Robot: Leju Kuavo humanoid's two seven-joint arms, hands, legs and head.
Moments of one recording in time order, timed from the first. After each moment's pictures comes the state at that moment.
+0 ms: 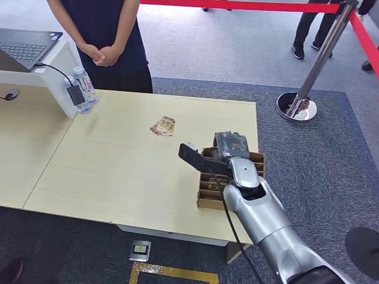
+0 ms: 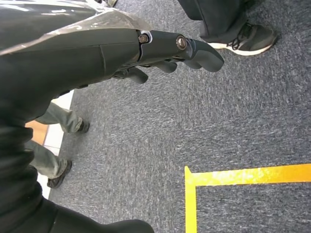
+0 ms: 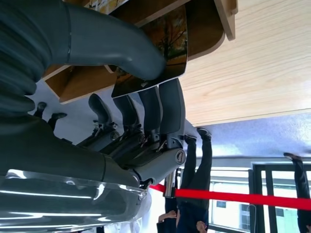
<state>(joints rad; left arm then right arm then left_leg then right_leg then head) -0.07 -0.24 0.82 -0.21 -1.28 0.66 -0.04 -0.65 0.16 0.54 -0.84 1.20 -0.02 0.21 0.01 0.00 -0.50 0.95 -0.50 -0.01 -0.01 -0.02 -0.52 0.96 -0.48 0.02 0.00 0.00</state>
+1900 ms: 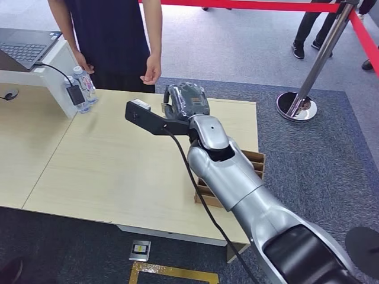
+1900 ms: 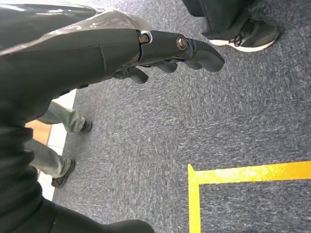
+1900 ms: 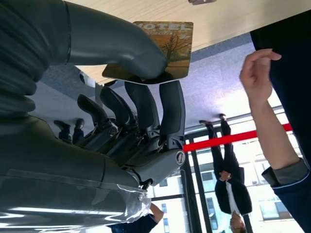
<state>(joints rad) -0.07 -0.24 0.83 -0.21 -1.30 0.64 -0.03 -0.97 0.35 0.65 -0.67 0.98 -0.12 0.11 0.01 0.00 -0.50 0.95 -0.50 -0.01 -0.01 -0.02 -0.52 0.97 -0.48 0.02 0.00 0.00</state>
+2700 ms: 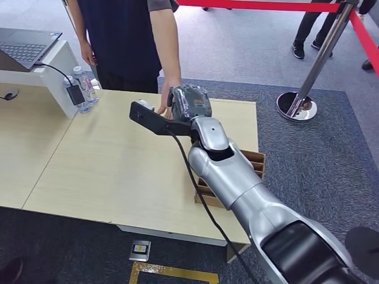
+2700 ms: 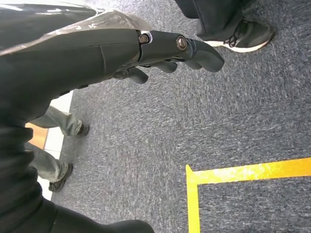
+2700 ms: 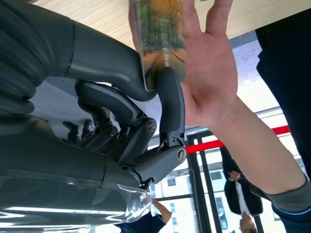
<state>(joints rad) -0.07 -0.24 0.83 -0.21 -1.32 0.63 -0.04 -0.99 0.36 0.66 -0.57 0.97 -0.19 0.10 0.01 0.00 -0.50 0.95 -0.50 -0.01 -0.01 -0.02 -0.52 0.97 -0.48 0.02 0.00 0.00</state>
